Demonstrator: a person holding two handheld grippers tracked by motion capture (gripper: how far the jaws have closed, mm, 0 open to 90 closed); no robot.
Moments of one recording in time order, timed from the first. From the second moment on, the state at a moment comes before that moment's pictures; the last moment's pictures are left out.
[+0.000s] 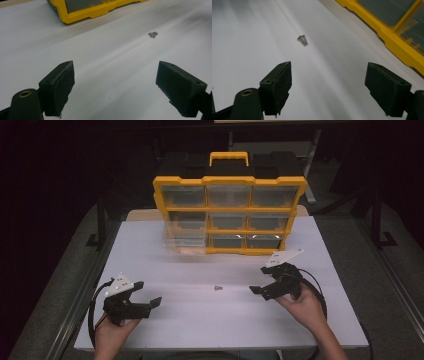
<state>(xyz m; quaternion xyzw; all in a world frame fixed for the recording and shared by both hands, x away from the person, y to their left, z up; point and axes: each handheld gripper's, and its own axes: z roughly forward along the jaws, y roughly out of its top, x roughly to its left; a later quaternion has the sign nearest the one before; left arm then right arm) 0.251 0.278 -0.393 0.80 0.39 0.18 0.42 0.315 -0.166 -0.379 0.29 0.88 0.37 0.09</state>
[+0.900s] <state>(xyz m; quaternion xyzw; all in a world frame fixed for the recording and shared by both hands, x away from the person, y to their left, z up) 0.254 0.281 -0.394 0.80 0.39 0.18 0.42 0.373 -0.073 -0.402 0.19 0.93 0.31 0.04</state>
